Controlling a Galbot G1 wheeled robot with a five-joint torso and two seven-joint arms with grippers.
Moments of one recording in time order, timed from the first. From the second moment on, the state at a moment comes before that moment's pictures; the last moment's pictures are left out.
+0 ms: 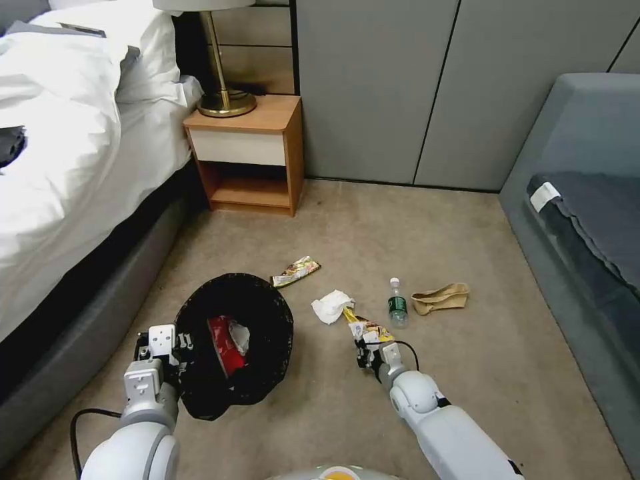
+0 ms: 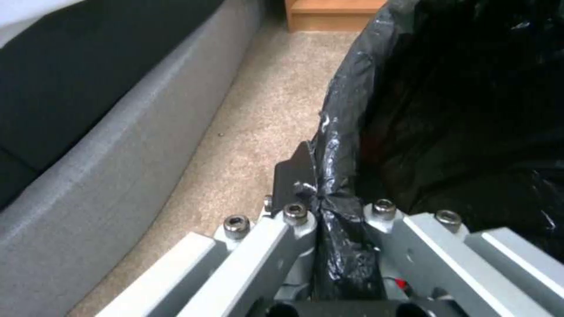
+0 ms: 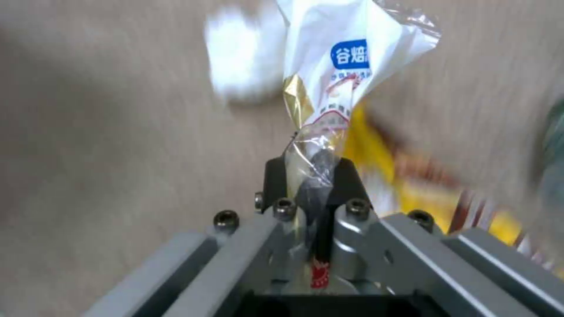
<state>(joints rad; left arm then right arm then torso) 1.70 -1.47 -0.67 -2.24 -0.08 0.47 -0.17 -1.04 1.32 0.04 1.25 0.23 -0.17 -0.03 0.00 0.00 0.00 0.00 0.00</state>
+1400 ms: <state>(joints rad) 1.71 -1.47 -0.61 -2.25 -0.05 0.47 -0.15 -1.00 1.21 -0.33 1.69 0.26 0.20 -0.26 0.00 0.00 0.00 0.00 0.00</state>
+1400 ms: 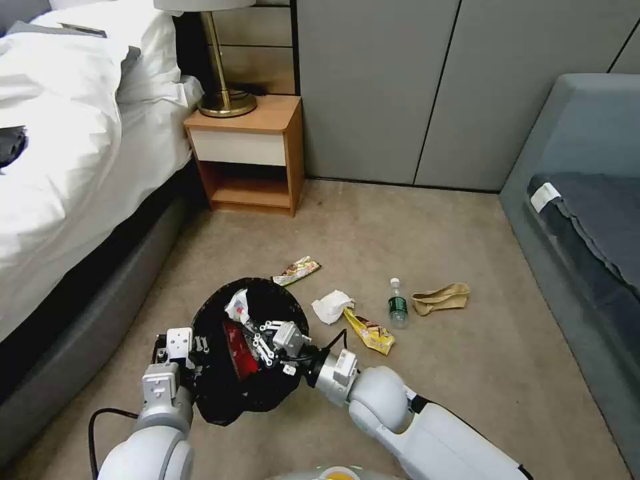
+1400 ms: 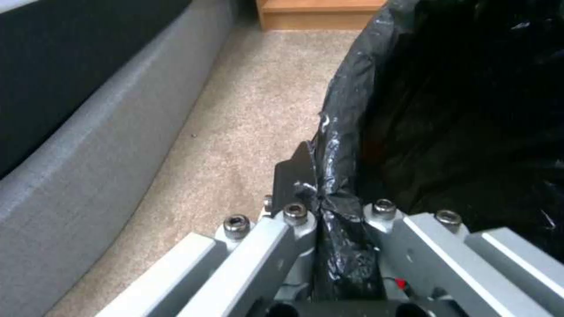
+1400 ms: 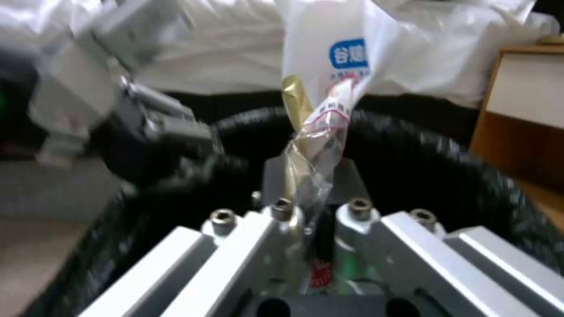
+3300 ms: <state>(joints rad) 1.67 -1.46 -0.64 -2.21 -0.07 0.47 -0.15 -1.41 1.09 0.30 2.11 0.15 0.09 0.05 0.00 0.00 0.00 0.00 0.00</state>
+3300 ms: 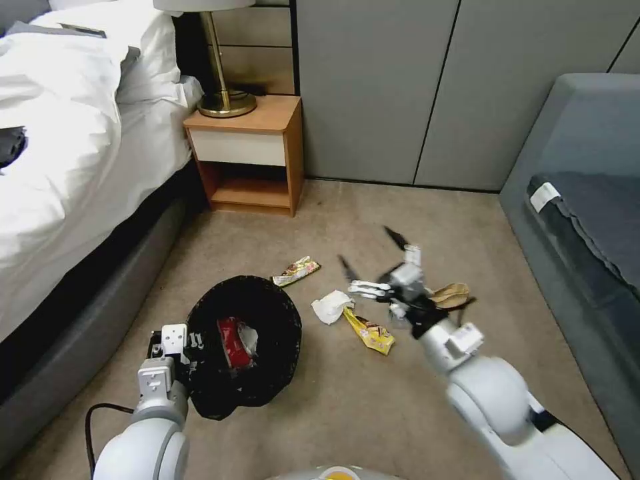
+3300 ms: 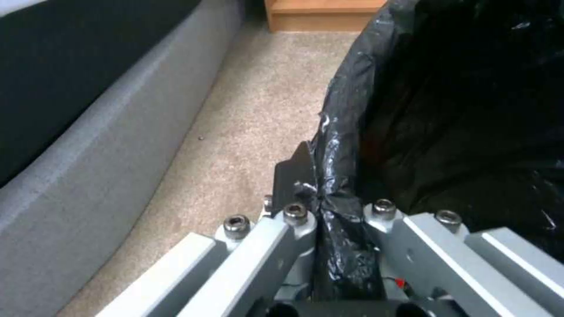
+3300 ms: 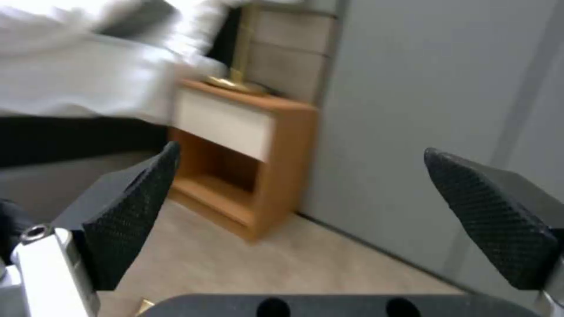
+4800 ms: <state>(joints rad) 1.69 -1.48 -0.64 -2.21 -0.06 0.47 -0.15 -1.03 1.28 0.11 1.08 0.03 0.21 -0.22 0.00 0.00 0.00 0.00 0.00</state>
